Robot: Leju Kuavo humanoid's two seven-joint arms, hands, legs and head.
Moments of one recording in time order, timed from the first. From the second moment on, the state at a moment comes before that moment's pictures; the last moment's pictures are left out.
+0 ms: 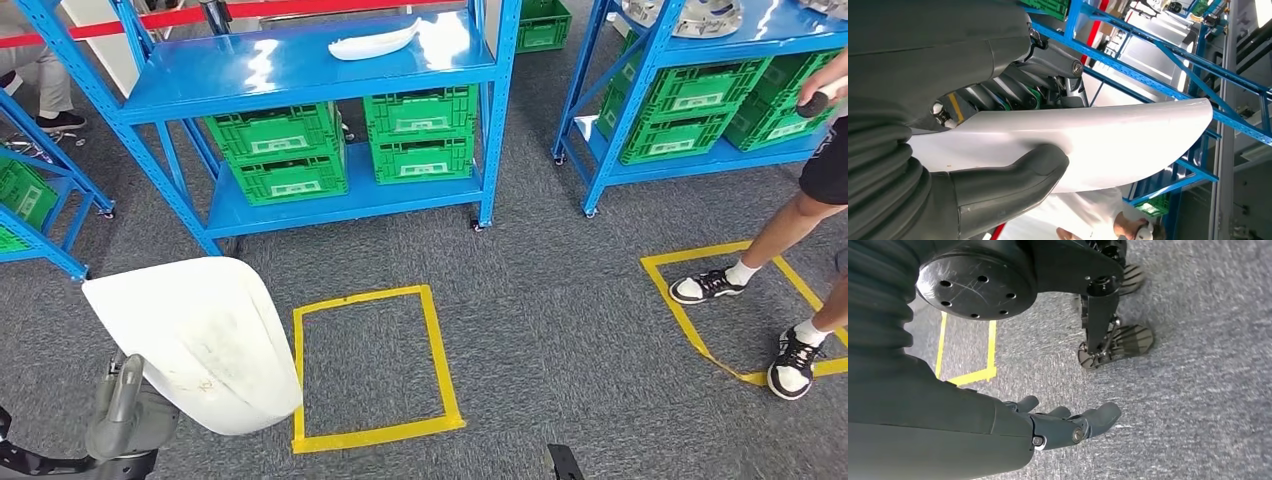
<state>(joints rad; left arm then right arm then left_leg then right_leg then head) 0.07 0.02 -0.04 -1.53 1.00 -0.77 -0.23 -0.05 0.19 -0.74 -0.16 0.29 0.04 -0.01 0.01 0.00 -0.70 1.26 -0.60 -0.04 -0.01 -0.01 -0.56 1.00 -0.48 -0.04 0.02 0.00</state>
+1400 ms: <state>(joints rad) 0.13 -0.10 0.12 -1.52 1.01 -0.88 -0.30 -0.04 0.10 -0.73 -0.16 0.37 0.09 -0.05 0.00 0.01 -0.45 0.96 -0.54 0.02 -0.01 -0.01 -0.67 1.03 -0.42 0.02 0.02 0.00</state>
